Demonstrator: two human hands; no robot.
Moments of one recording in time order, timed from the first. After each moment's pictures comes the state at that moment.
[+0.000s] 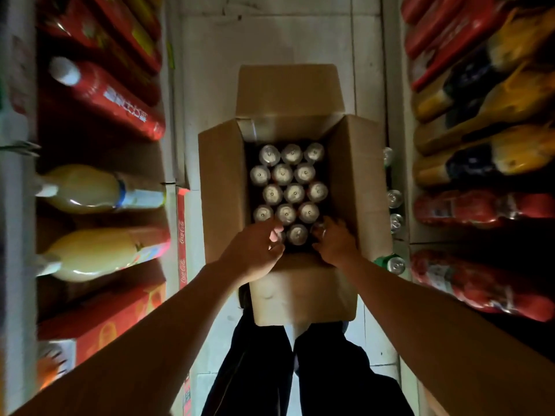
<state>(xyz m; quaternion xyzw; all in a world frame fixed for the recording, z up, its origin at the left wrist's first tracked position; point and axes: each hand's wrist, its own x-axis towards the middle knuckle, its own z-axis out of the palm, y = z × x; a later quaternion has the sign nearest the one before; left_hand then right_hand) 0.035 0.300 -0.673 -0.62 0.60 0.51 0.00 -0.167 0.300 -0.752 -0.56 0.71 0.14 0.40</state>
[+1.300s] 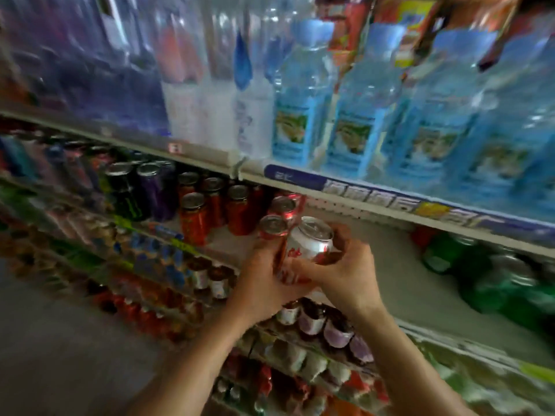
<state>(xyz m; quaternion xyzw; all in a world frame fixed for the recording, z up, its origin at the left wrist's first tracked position) -0.298 0.373 0.089 0.02 0.77 0.61 -0.18 -0.349 0.510 0.116 -0.21 0.77 -0.60 0.01</state>
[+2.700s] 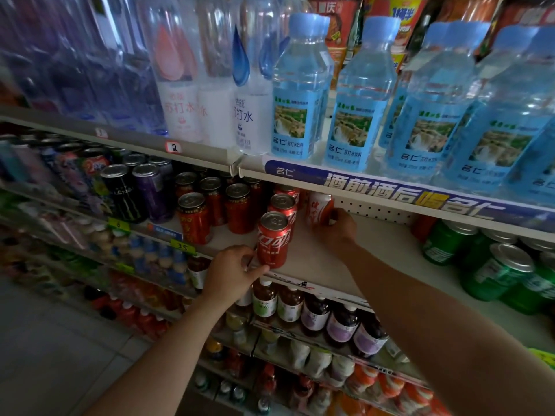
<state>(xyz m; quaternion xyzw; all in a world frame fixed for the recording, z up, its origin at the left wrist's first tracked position) -0.329 0.292 0.010 -0.10 0.92 0.32 -0.19 -0.511 0.482 0.023 0.01 0.86 -0.52 0.00</state>
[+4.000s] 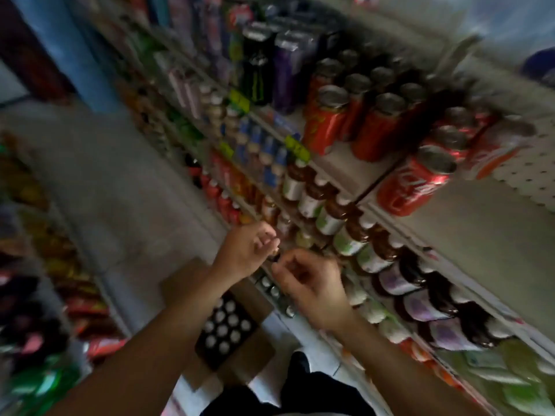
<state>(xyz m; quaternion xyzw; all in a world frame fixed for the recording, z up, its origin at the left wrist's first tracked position) -0.177 0.236 -0.091 -0.29 0.83 0.45 -0.15 -0.257 0.403 -0.028 -0.44 0.70 -0.50 0.25</state>
